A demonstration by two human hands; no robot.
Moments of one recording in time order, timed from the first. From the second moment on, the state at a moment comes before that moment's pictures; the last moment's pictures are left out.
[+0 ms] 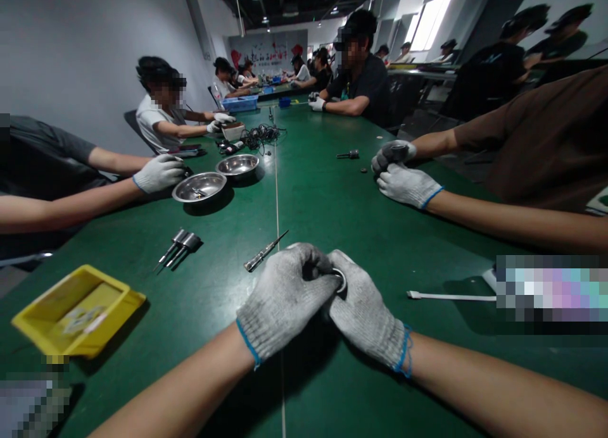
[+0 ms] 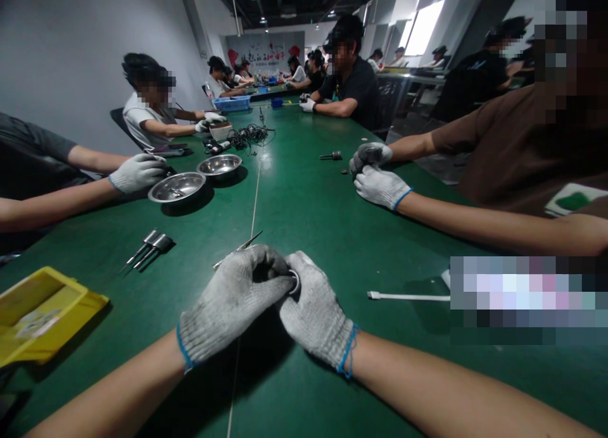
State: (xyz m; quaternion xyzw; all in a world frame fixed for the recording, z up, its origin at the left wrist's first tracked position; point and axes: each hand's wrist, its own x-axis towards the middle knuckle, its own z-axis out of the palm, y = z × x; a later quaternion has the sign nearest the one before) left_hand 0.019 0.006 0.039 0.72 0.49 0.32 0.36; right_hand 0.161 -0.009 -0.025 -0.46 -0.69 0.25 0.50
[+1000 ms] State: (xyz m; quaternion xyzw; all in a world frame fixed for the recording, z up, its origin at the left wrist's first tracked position) left_hand 0.009 0.037 -0.011 0.71 0.54 0.35 0.28; right_hand 0.167 -0.010 -0.014 -0.47 -0.67 0.24 0.53
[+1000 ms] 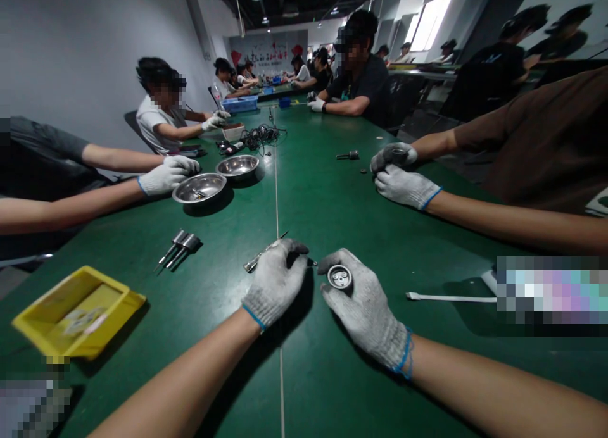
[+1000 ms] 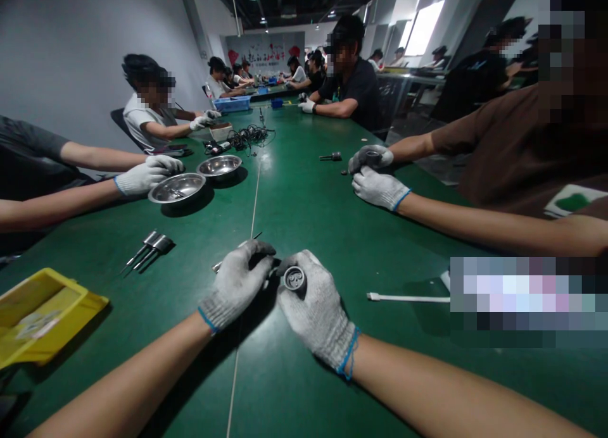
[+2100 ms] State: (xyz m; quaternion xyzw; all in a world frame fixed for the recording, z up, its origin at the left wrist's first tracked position) left_hand -0.001 0.043 -0.021 0.85 0.45 0.25 0.12; right_hand 0.167 -0.006 -0.019 -0.50 -0.63 0.24 0.54
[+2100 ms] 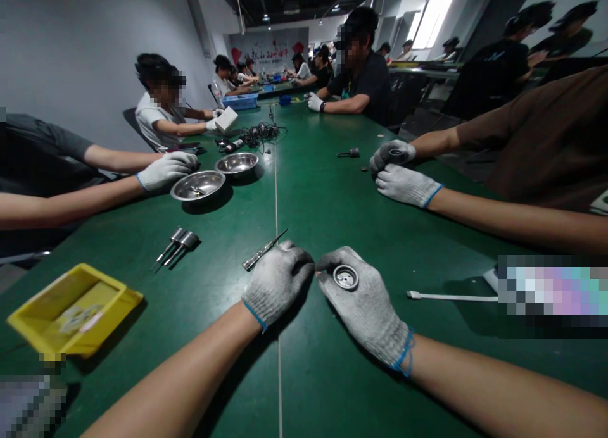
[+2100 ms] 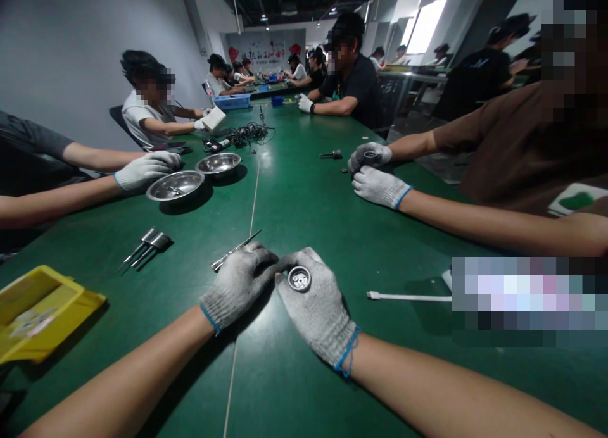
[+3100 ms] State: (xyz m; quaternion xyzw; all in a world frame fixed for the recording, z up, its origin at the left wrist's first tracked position) left_hand -0.002 0.022 -0.013 0.81 0.36 0.46 0.10; right_hand 0.167 -0.003 -0.016 -0.50 -0.57 0.32 0.56
